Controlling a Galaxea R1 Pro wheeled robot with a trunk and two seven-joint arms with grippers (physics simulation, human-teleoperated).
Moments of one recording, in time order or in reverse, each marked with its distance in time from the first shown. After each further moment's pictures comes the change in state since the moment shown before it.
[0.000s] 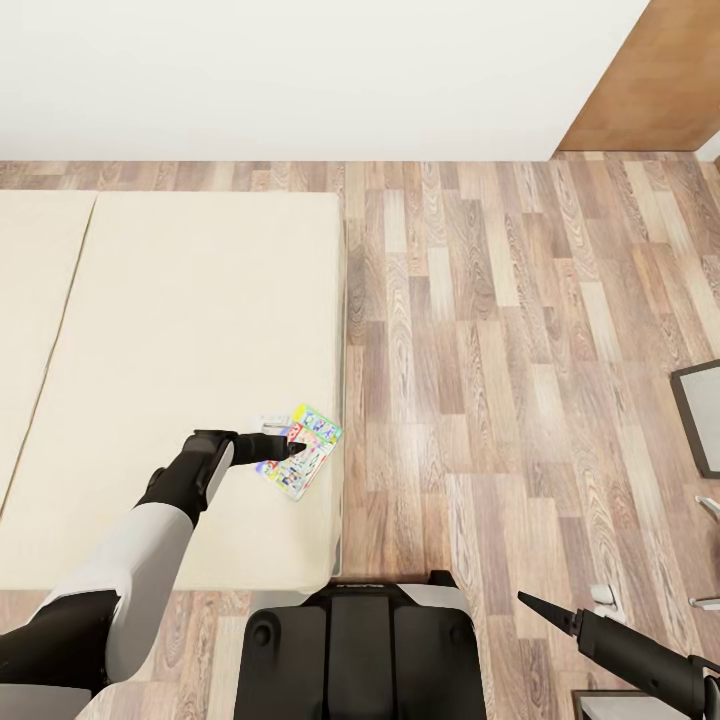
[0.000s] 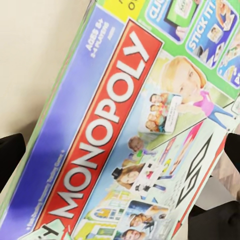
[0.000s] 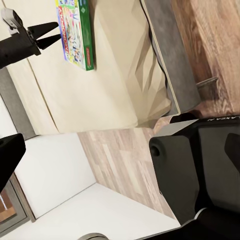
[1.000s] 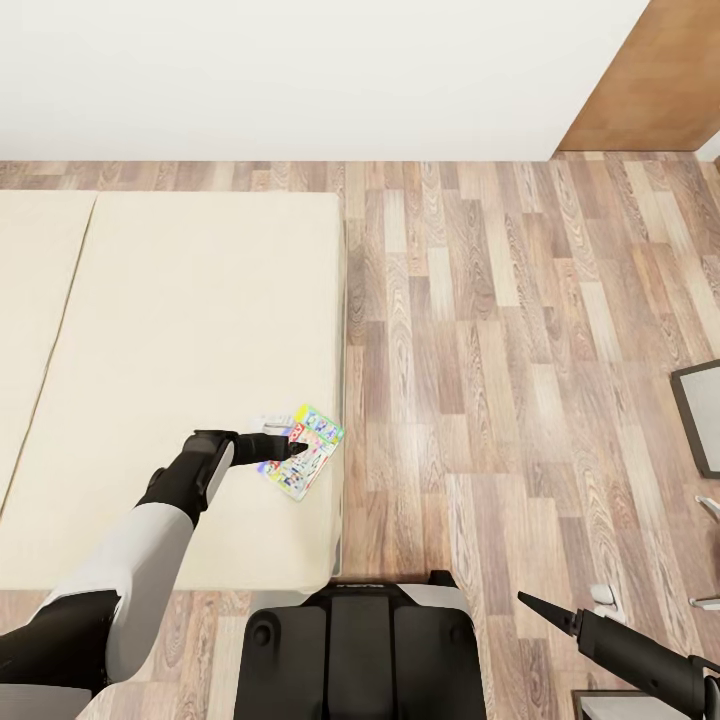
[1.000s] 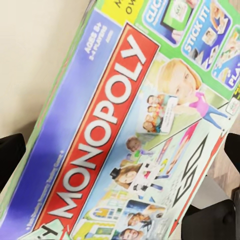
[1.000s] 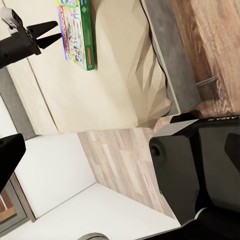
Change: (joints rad) left arm 0.000 -0.001 0.002 0.000 0.000 -0.001 -0.022; right arm 0.000 0.000 0.000 0.000 0.000 0.000 0.000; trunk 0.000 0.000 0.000
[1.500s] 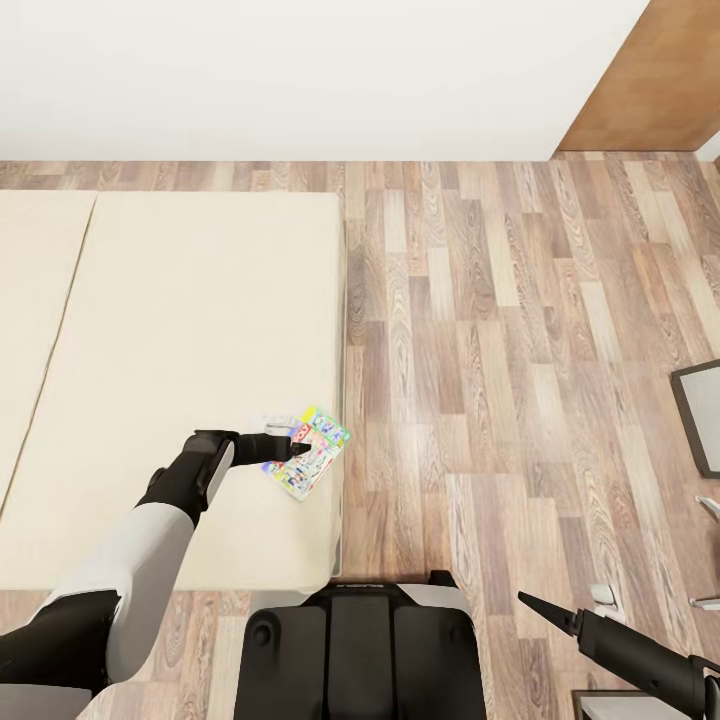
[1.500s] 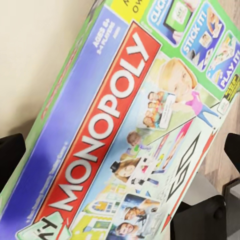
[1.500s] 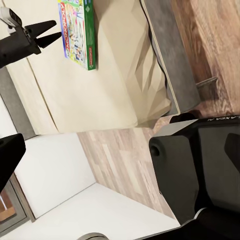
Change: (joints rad) left arm 0.000 -0.001 -0.001 0.000 -0.006 0.001 -0.044; right arm 0.000 -0.001 0.000 0.000 0.000 0.000 0.000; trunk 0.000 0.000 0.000
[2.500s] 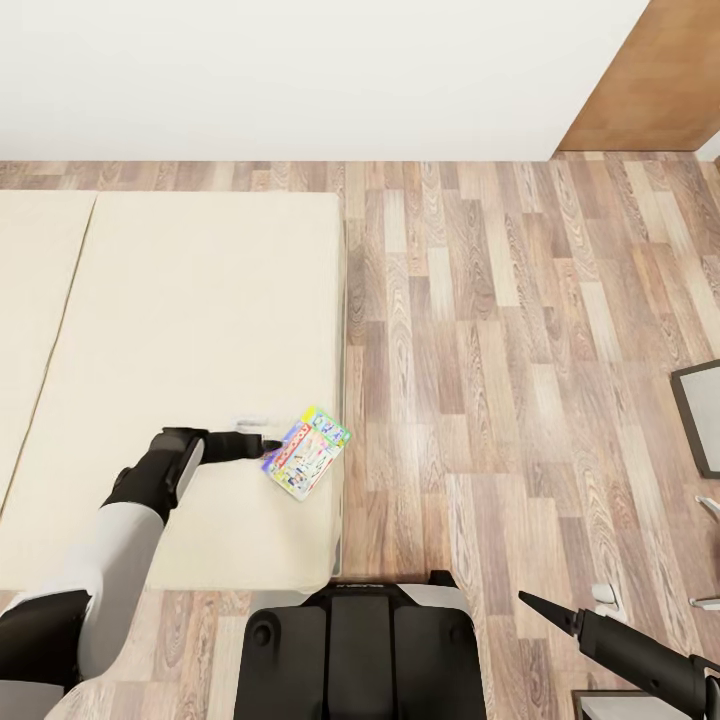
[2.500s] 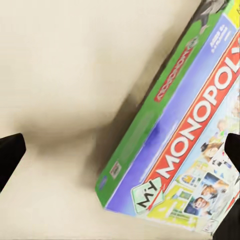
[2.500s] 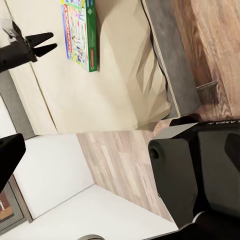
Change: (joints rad) left arm 0.000 0.094 0.019 -0.022 0.009 0.040 -0.003; right arm 0.000 0.000 -0.001 0.000 -0.004 -0.020 0.004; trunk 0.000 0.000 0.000
